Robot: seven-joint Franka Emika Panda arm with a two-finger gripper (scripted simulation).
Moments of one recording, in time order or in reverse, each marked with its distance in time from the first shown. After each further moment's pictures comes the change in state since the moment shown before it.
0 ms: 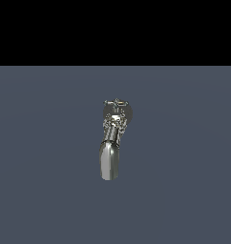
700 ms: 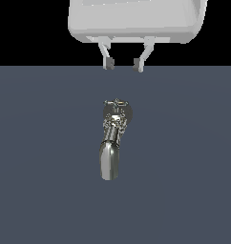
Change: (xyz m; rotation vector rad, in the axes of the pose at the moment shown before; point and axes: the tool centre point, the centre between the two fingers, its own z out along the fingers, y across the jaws) arm 0.085 0.002 0.188 0.017 -0.187 0.257
